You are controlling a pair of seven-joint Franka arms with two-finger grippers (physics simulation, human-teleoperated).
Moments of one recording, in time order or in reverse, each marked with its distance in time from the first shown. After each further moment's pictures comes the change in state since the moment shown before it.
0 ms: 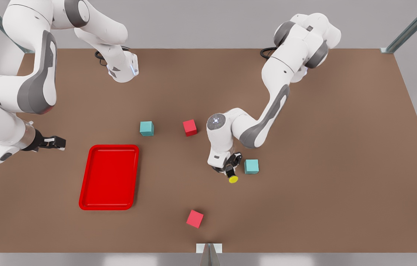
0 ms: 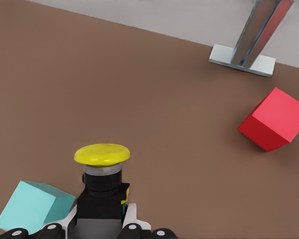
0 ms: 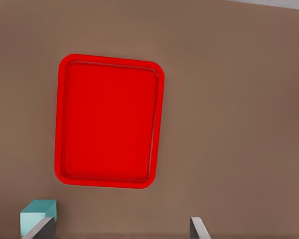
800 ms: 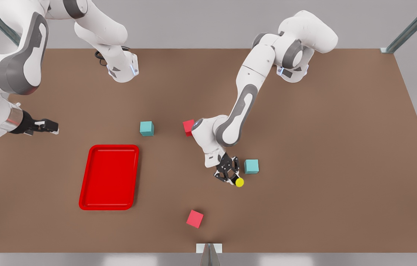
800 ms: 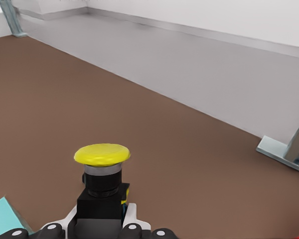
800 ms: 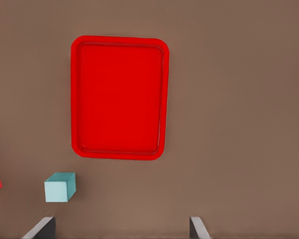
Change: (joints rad) left arm -0.371 0.247 0.491 0.114 0.161 -0.007 -0.568; right arm -0.050 -0.101 0.005 -0.036 0.078 -0.112 -0.007
